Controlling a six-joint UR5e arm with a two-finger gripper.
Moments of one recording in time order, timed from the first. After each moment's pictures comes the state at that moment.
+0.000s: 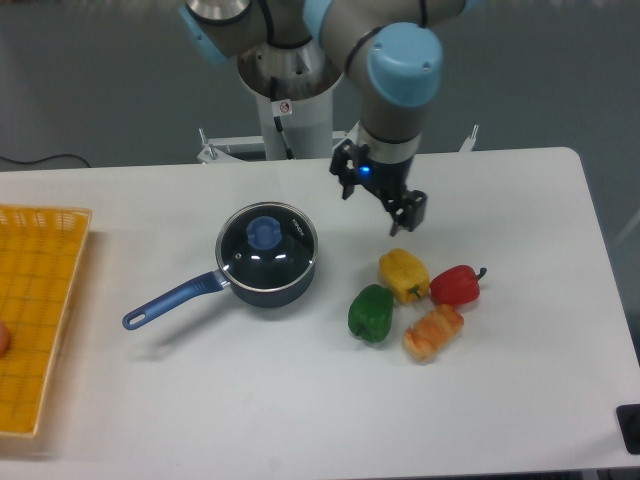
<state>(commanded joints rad) 2.51 -1.66 -1.76 -1.30 1.54 1.31</state>
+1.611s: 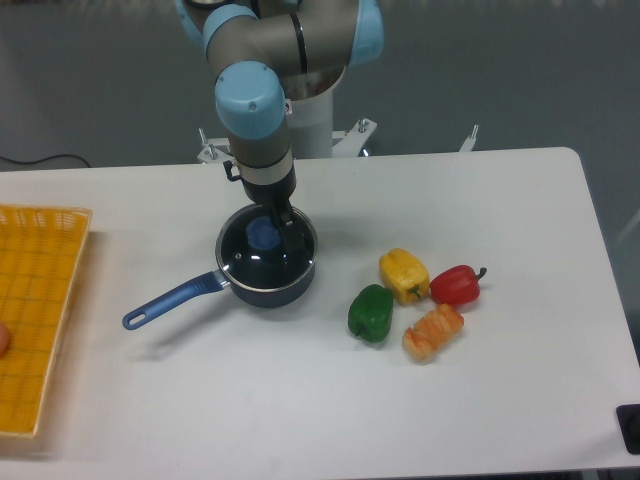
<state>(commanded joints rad) 2.30 -1.68 -1.91 -1.12 1.59 1.38</state>
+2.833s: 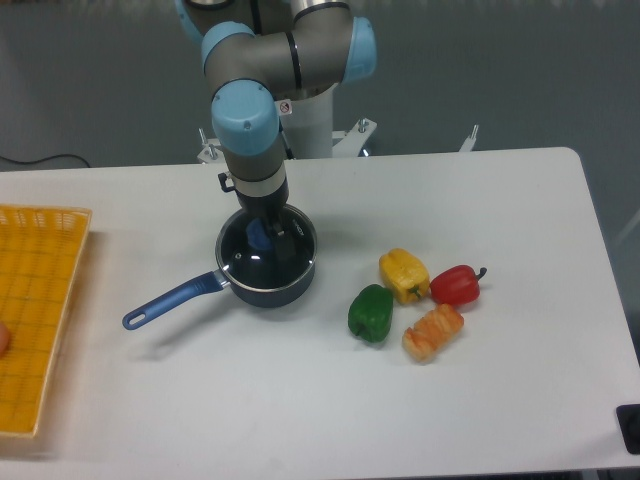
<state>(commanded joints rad) 2.27 -1.70 -1.95 -1.07 1.60 1.37</state>
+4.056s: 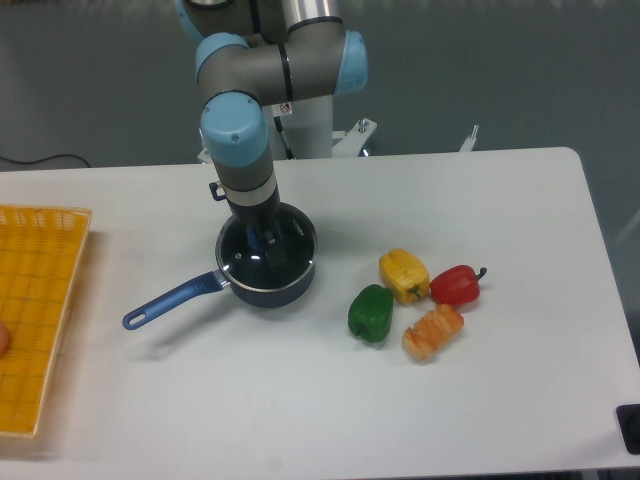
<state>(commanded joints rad) 2.25 -1.72 -1.95 -1.06 1.60 1.35</state>
